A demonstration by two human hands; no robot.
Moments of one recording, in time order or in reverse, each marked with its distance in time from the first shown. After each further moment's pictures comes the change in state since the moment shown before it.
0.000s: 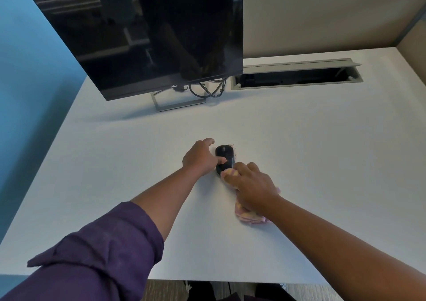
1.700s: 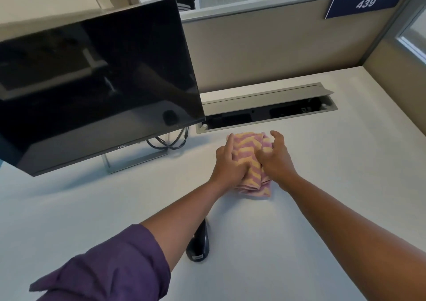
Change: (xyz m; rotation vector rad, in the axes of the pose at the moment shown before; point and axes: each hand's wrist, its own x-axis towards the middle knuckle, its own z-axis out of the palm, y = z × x) left_hand 0.130 0.169 0.050 -0.553 -0.250 0.214; right_hand 0.135 0.209 -0.071 1.005 0.371 0.720
